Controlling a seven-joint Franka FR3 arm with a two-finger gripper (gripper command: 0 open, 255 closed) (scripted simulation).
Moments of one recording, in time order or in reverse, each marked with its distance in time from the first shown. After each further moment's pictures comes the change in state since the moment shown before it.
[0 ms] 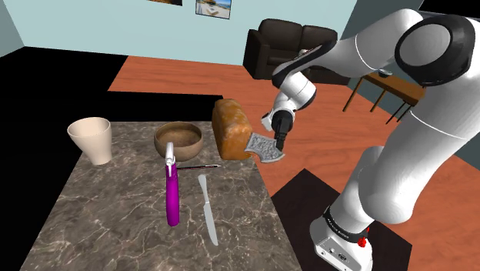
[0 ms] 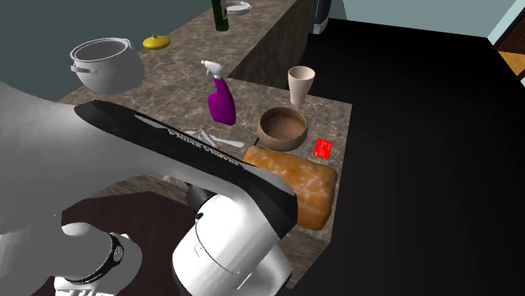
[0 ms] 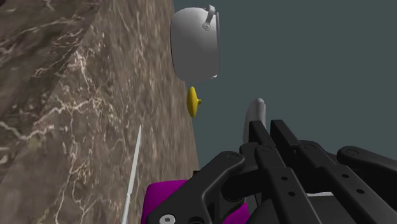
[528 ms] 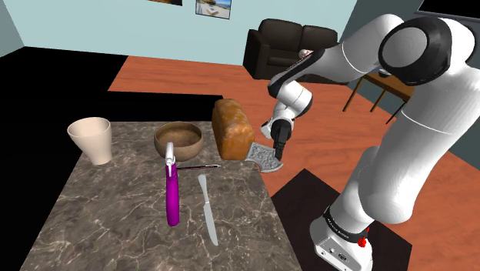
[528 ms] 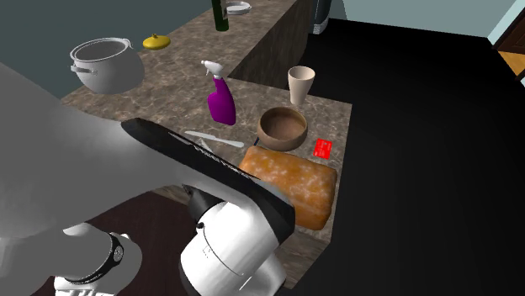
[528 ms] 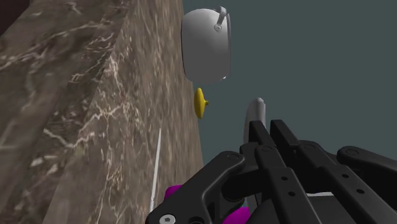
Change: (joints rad) arm -0.002 0.080 0.000 -0.022 -0.016 0.035 -0.099
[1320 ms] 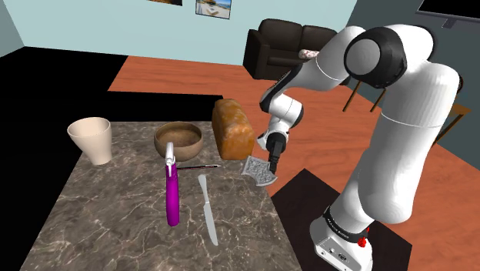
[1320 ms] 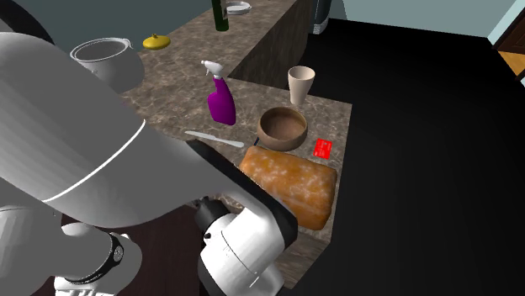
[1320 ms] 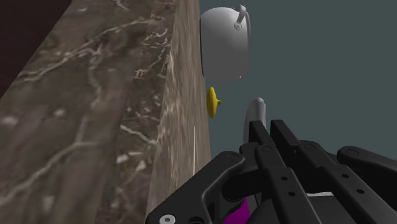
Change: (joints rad) arm -0.006 0.192 0.028 0.021 0.020 0.047 -0.160
